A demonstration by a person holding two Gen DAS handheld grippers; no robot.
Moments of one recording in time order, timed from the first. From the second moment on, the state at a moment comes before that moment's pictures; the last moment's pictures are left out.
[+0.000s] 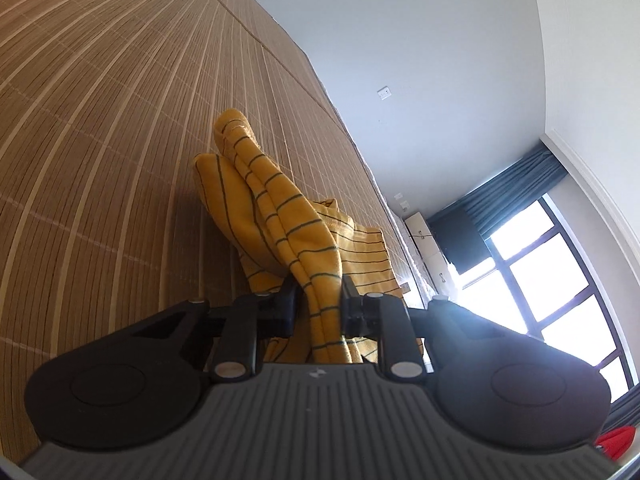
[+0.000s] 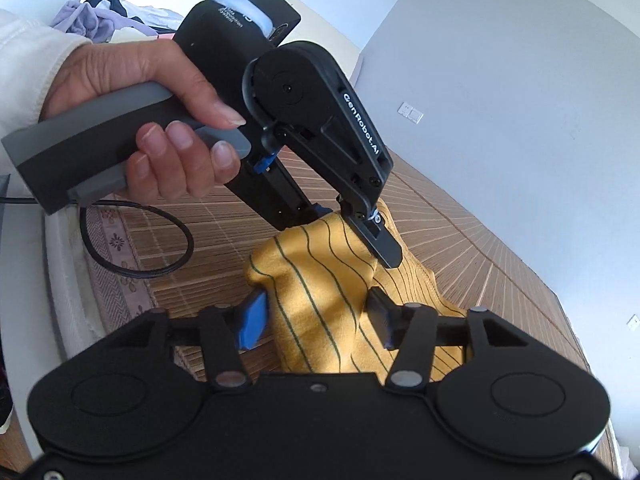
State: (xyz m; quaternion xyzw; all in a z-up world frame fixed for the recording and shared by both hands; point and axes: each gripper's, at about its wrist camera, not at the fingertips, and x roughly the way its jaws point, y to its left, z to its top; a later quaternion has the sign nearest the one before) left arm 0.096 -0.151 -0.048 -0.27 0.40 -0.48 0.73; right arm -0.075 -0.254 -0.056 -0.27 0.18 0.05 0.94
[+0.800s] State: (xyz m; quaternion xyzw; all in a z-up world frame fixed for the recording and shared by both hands) left arm 0.015 -0.436 0.002 0.03 0.32 -0.55 0.77; right arm -0.153 -0.506 -0.051 0.24 0.18 -0.11 0.95
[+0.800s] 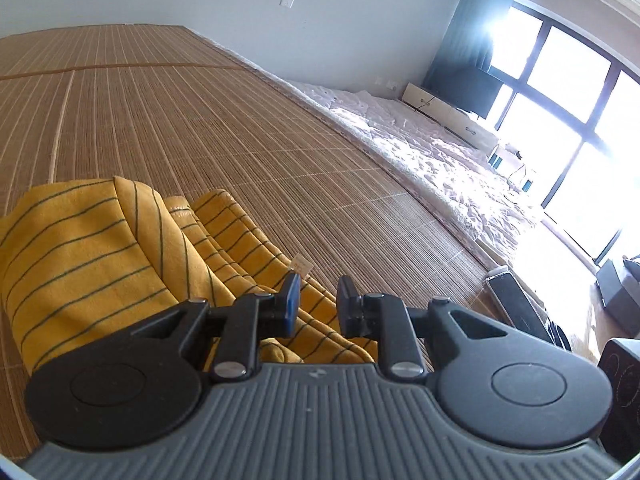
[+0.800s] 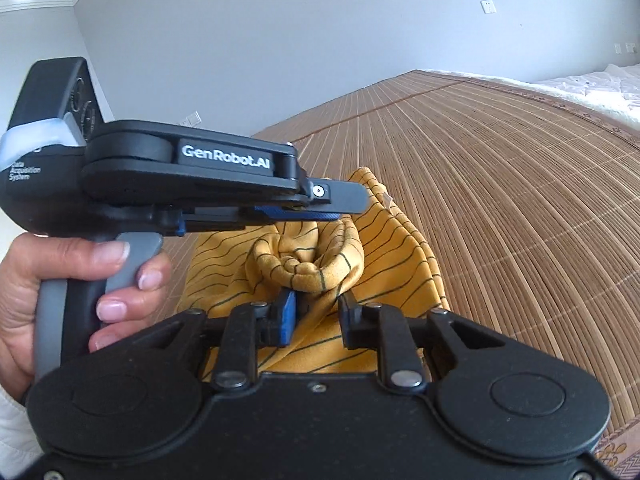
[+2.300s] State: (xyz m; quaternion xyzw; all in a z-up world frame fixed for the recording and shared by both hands) left arm -0.044 -0.308 -0.010 0.15 0.19 -0.47 0.85; right arm -0.097 -0.536 -0.006 0.22 0.18 0.01 0.96
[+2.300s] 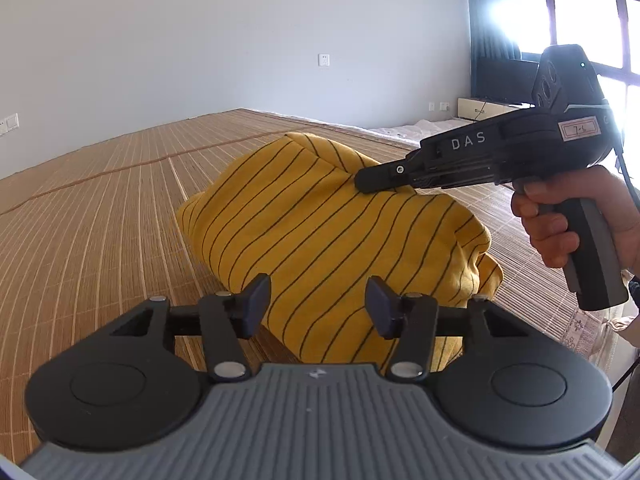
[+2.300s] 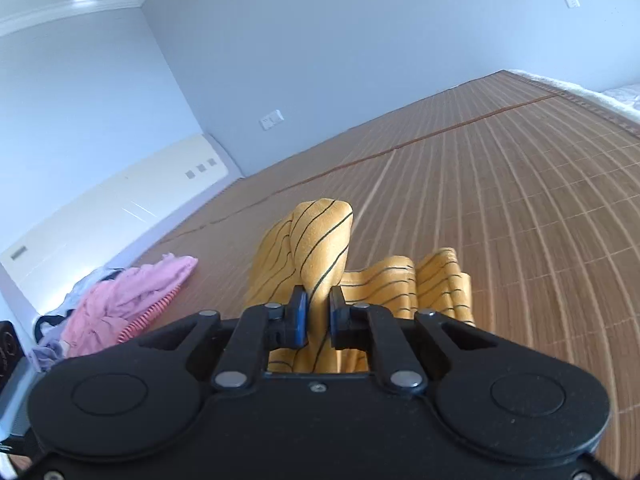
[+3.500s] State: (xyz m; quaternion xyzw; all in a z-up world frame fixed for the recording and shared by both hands) left arm -0.072 -0.299 0.013 0.14 0.12 -0.47 0.86; right arm -0.107 -0.546 0.001 0.27 0.12 0.06 0.95
